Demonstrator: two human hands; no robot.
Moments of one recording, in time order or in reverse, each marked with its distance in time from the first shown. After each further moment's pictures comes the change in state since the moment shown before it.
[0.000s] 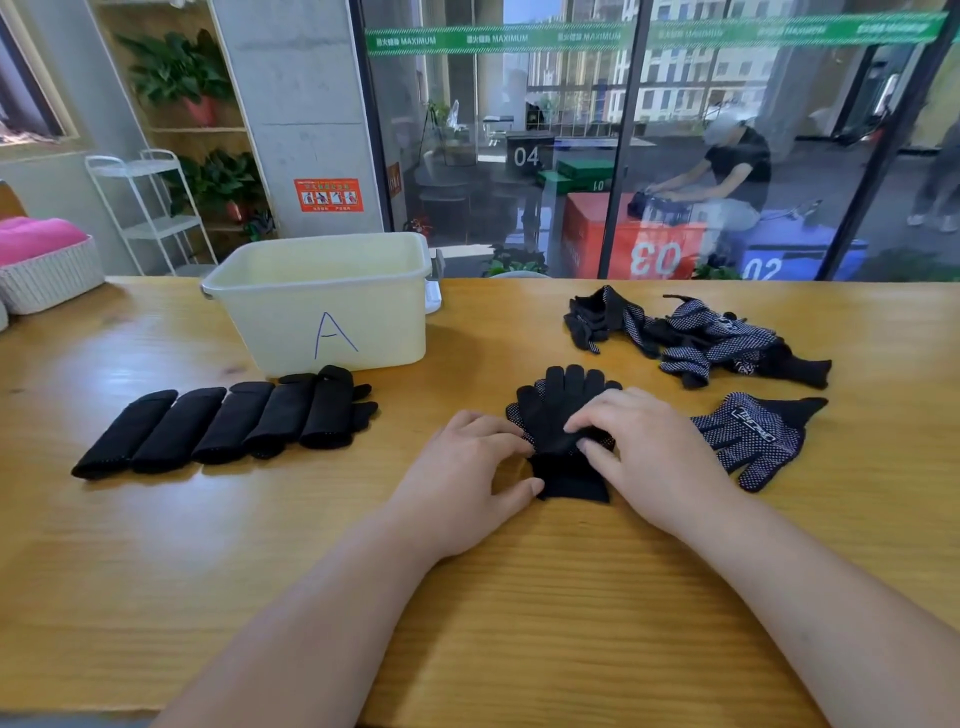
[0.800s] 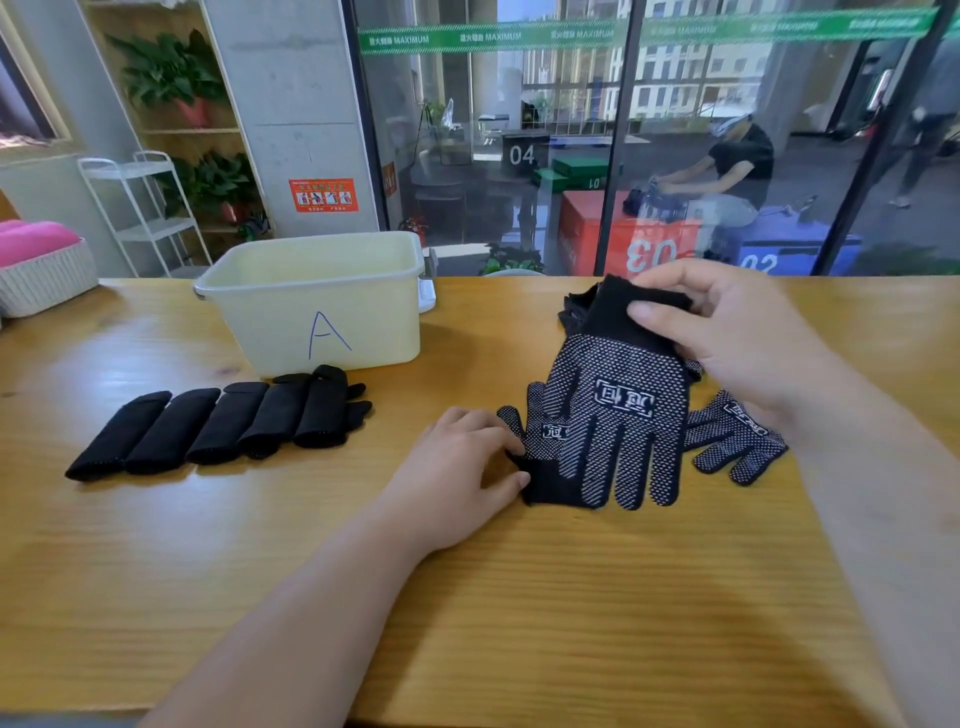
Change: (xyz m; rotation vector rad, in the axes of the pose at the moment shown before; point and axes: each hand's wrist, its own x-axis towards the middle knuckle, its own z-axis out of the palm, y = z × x) left_hand 0.005 -0.009 0.006 -0.053 0.001 -0.001; right_hand 0.041 0.009 -0.101 0.948 0.119 0.310
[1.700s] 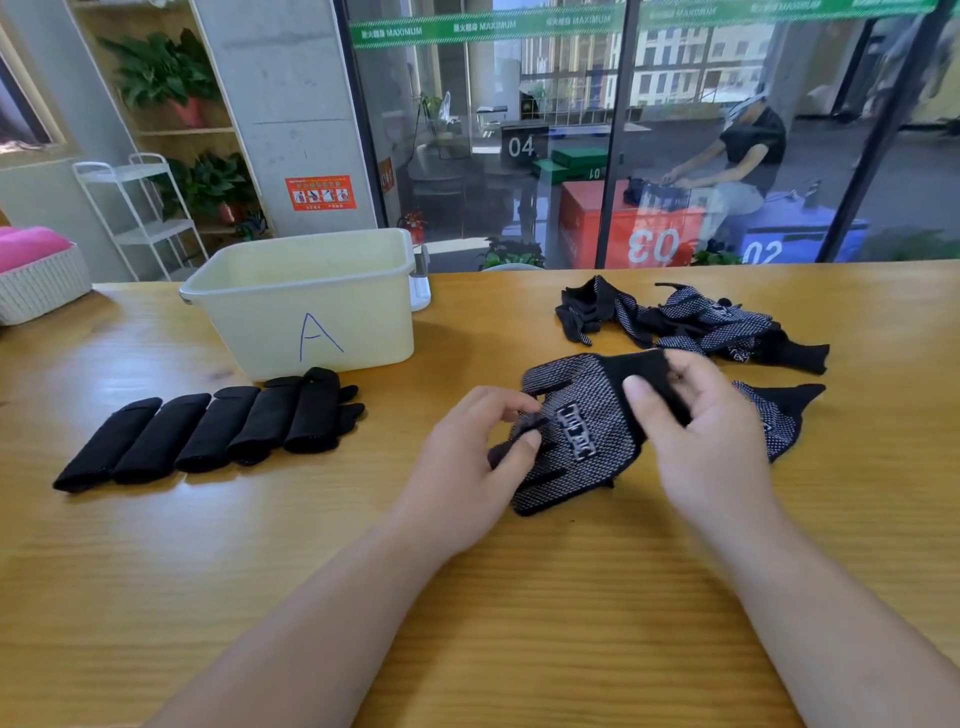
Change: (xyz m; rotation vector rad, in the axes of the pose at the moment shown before) left_hand 0.001 0.040 -0.007 -0.412 0.222 -0.078; right_hand -0.061 0.066 0.045 -0.073 0.321 -0.050
